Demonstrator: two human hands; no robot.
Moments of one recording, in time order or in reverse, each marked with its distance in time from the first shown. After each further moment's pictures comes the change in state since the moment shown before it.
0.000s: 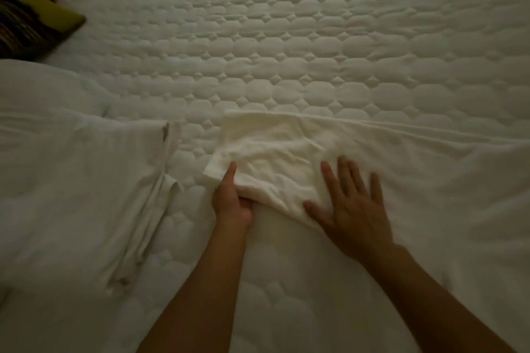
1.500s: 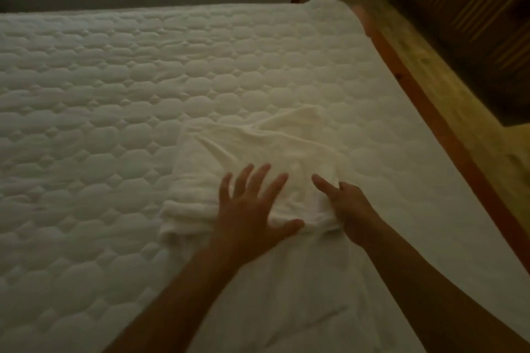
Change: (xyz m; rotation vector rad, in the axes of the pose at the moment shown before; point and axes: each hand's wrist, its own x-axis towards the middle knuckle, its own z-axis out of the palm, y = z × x) left_hand -0.263 -0.243 0.122 1.826 -1.054 1.291; right_hand -0.191 0.288 -0.141 1.216 0.205 0.996
